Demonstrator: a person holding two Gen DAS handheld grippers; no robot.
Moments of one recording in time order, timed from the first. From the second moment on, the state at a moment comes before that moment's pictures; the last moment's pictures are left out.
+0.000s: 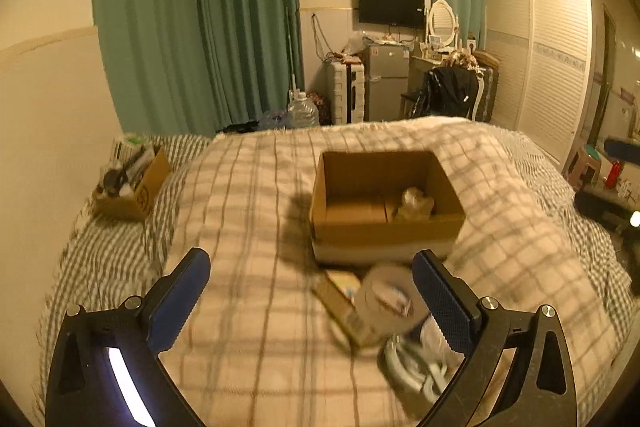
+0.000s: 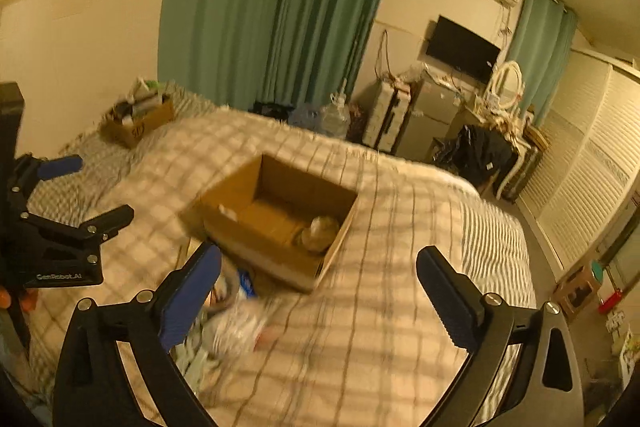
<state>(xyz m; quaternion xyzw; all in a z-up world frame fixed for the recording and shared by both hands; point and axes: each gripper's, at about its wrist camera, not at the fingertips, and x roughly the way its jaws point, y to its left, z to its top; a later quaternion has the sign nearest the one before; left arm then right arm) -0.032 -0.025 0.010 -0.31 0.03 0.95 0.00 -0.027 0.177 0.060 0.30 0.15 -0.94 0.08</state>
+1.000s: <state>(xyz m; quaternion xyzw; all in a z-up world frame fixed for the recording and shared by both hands) -0.024 -0.050 -0.094 -0.39 0.00 0.92 -0.06 -0.088 0.129 -0.142 0.49 0.11 -0.86 0.09</state>
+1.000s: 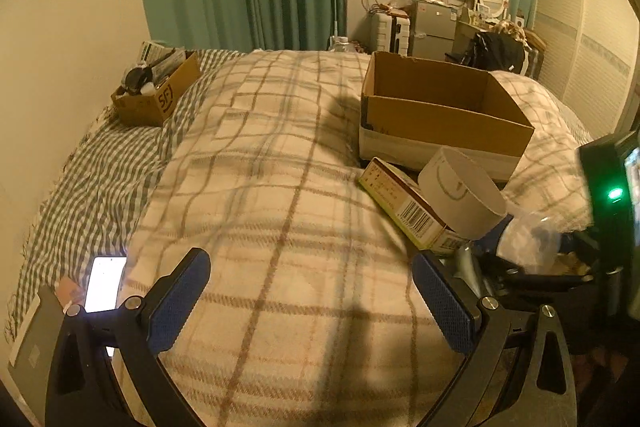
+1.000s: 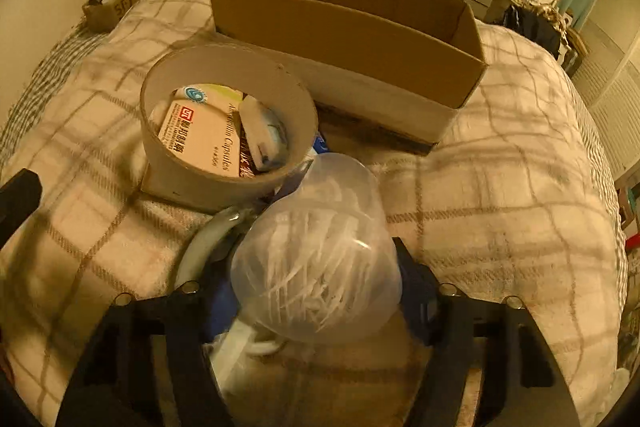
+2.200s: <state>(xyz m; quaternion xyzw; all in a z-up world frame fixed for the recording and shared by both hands) -0.091 0.050 -0.081 -0.39 0.07 0.92 0.05 -0.082 0.215 -0.041 0.36 0.08 -0.93 0.08</state>
